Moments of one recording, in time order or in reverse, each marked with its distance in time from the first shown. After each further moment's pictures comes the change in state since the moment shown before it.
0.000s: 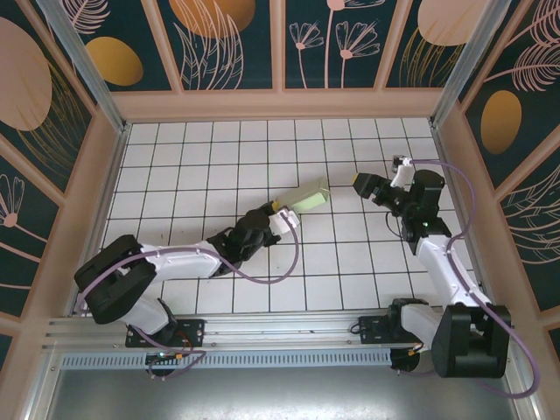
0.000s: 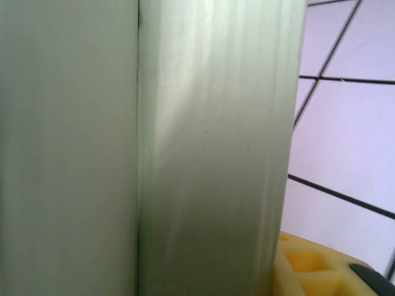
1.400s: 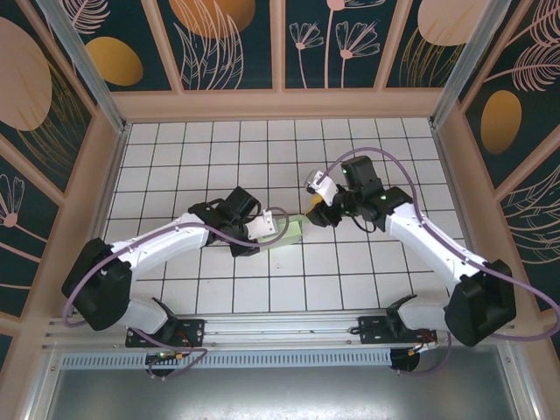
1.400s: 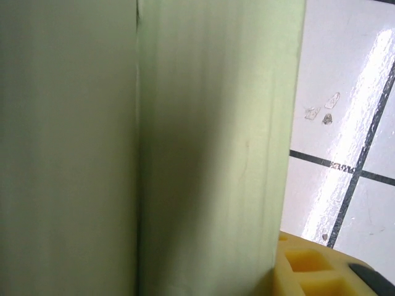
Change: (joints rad) left arm 0.191 -0.043 0.281 -1.011 0.403 0.050; right arm 0.500 0.259 0.379 -0.618 0.093 -0.903
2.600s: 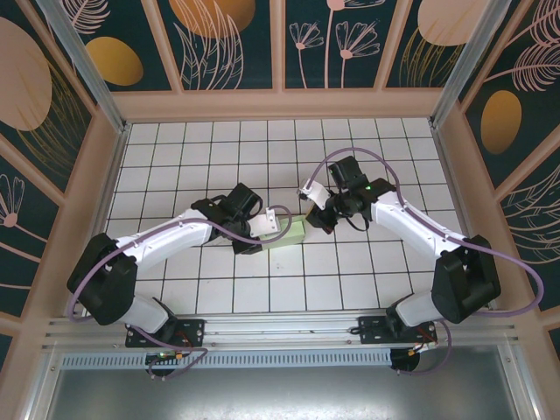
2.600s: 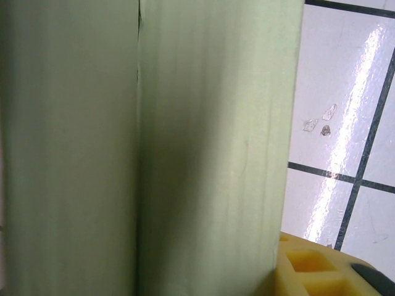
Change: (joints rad) left arm 0.007 0.043 0.033 0.003 0.034 0.039; right arm 0.024 0.137 0.054 -0.105 0.015 -0.034
